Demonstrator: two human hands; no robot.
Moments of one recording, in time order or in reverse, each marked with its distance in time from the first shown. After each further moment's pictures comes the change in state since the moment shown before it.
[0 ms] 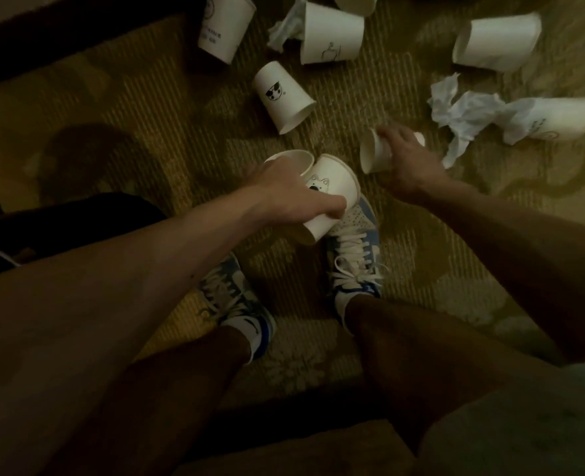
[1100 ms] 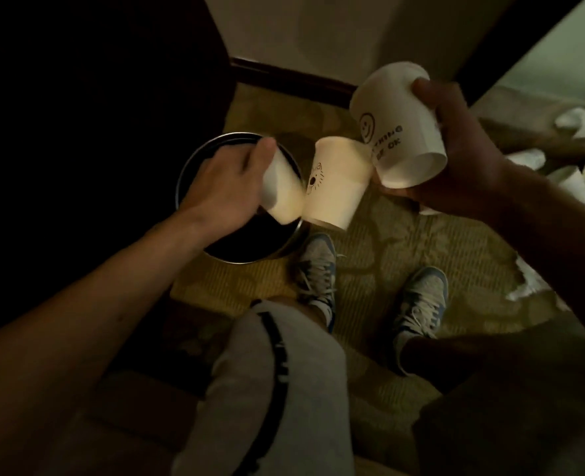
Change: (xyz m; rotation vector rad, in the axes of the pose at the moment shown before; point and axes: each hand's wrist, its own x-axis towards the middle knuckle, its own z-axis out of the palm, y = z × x) left_hand -0.257 -0.227 -0.070 -0.672 0.753 -0.076; right_hand -0.179 -0.323 -0.102 1.127 -0.756 -0.182
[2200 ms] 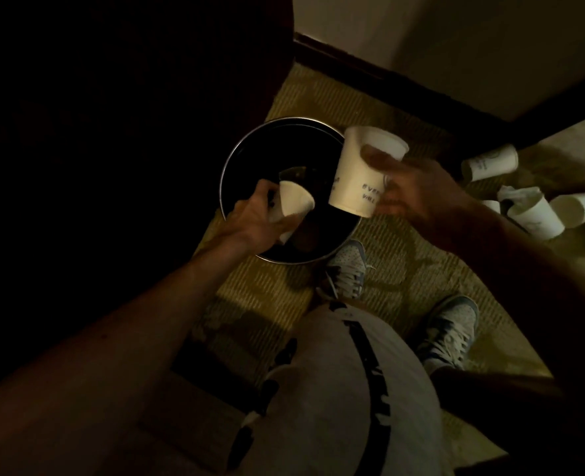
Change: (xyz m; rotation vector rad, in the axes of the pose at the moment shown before) left_hand 0.029 -0.161 0.024 -0.006 -0.065 -0.229; right_hand 0.095 0.069 0.090 -0.478 0.160 -0.003
